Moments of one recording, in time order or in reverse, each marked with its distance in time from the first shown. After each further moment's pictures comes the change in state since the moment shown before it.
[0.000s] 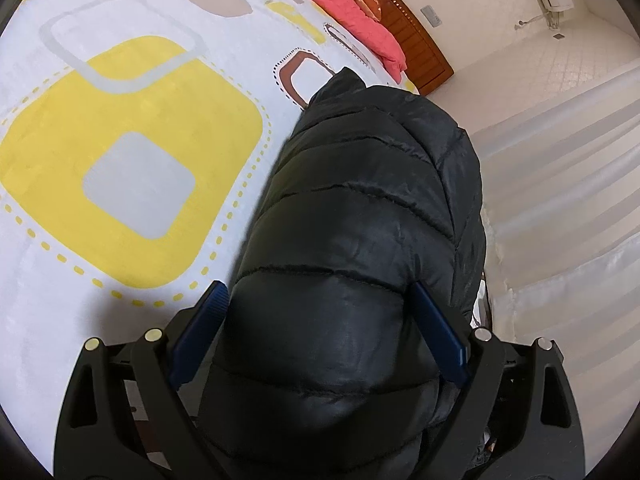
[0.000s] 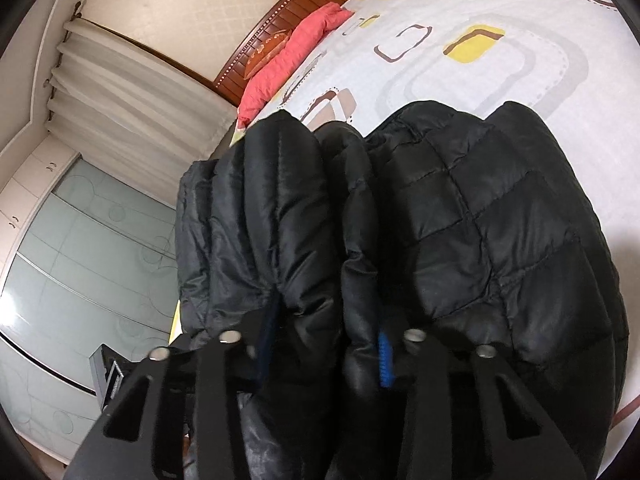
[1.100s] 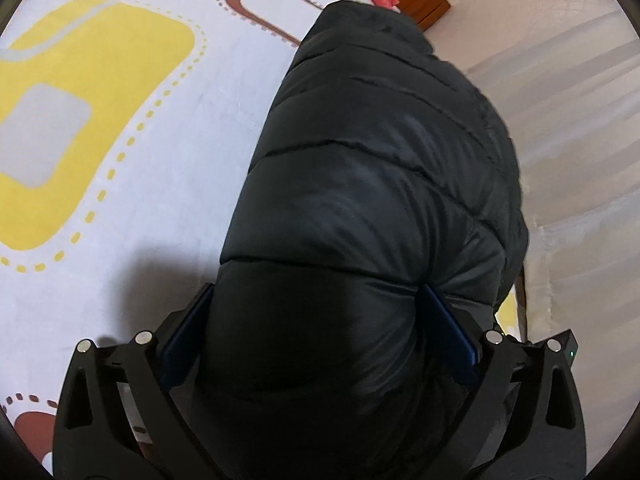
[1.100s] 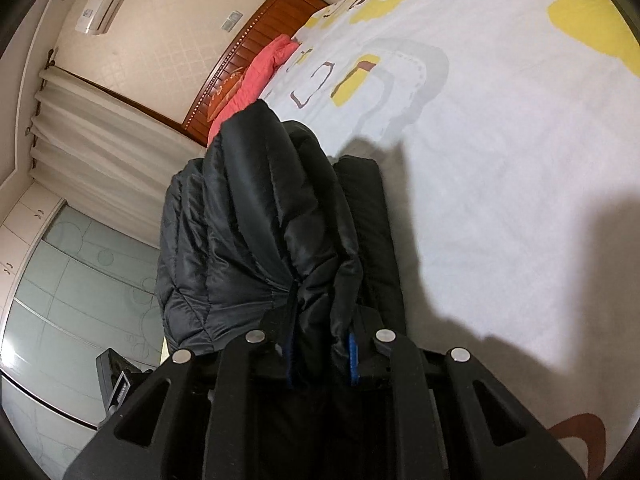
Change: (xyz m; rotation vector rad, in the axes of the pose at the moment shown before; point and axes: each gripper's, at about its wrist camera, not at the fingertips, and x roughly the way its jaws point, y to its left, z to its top) left arm 0.071 -0.038 -0.022 0.128 0.179 0.068; right arm -0.074 -0.100 0.016 0.122 -0.085 -0.043
